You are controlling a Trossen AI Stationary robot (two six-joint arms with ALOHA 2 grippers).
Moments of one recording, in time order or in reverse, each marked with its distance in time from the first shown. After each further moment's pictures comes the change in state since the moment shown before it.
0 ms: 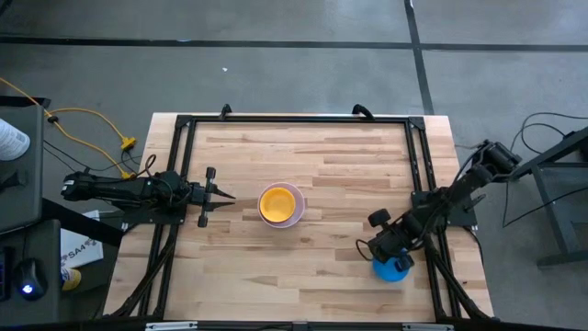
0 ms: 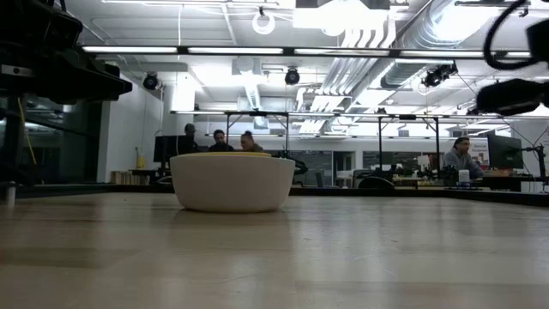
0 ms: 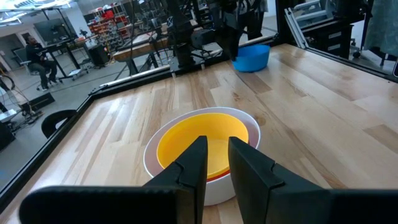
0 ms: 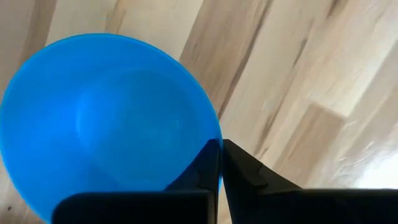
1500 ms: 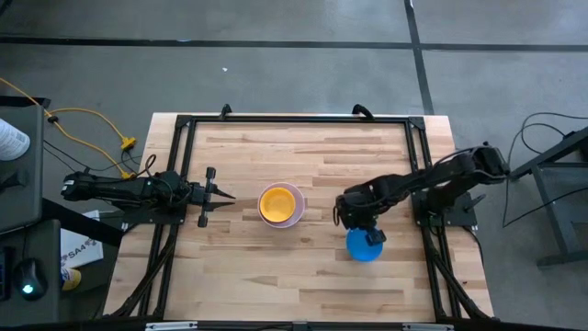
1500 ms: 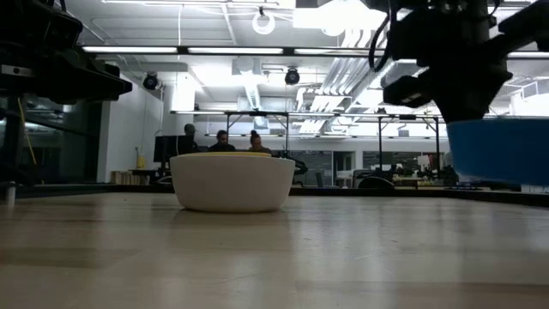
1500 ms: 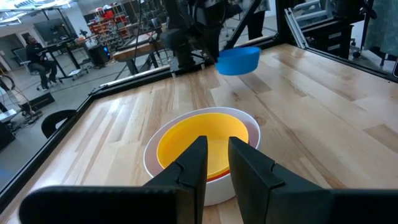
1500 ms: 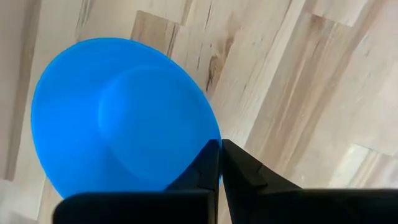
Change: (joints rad) left arm 0.000 0.000 0.000 0.000 0.000 0.000; right arm -0.432 0.118 0.250 -0.088 -0.158 -0.330
